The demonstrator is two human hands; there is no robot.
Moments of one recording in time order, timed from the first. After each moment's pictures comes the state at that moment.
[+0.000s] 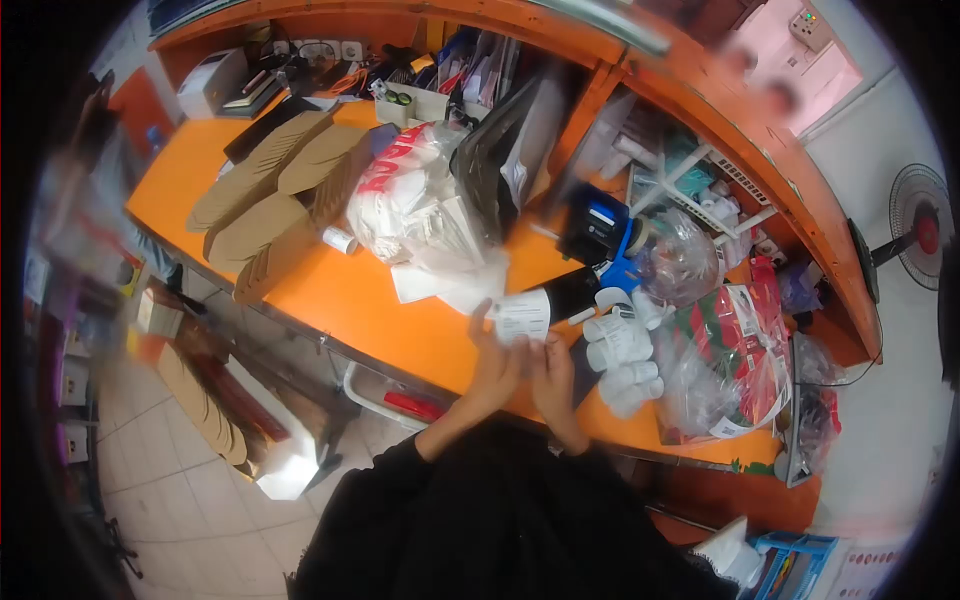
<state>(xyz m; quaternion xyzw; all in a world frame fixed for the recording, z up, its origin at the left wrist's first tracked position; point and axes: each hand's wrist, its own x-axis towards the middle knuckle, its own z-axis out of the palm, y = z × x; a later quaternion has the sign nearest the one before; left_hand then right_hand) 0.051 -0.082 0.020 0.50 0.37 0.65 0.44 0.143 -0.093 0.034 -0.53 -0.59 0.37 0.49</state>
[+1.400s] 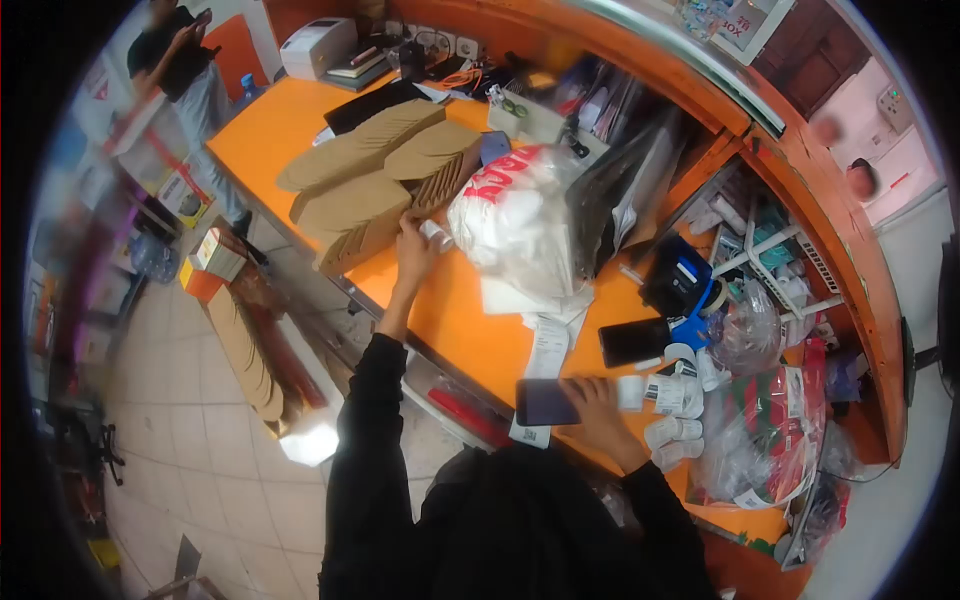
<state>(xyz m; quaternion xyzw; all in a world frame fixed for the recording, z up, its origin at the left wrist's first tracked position) -0.208 0.055 -0.049 0.53 0.69 0.49 0.01 0.174 -0.076 0.005 -0.38 -0.91 0.16 0.02</state>
